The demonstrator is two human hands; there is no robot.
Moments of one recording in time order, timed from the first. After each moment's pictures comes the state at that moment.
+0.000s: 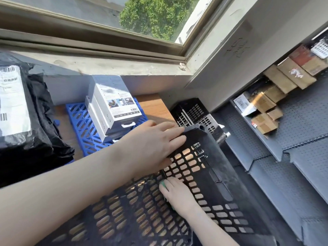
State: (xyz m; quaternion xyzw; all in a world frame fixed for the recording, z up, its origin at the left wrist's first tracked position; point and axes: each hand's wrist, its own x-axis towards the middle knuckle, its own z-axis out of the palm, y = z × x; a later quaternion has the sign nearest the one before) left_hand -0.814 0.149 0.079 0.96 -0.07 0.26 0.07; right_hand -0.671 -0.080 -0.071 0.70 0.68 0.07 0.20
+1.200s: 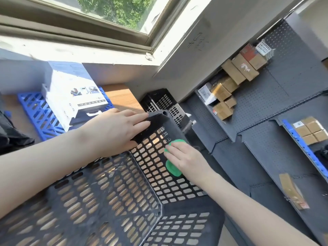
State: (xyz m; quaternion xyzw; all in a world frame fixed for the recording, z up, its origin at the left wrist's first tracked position) left_hand -0.816 0.148 0.080 0.96 -0.08 0.25 0.06; right_hand -0.671 -0.109 0.113 0.65 0.70 0.21 0.21
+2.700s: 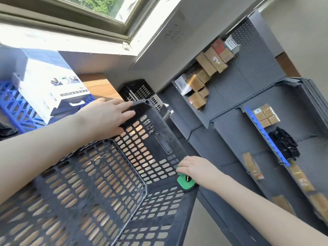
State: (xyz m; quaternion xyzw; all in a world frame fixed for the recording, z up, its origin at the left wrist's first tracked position) left_hand -0.826 0.142 0.107 0.99 -0.08 0.13 0.01; right_hand -0.720 -0.194 0.170 0.72 0.57 -0.08 0.39
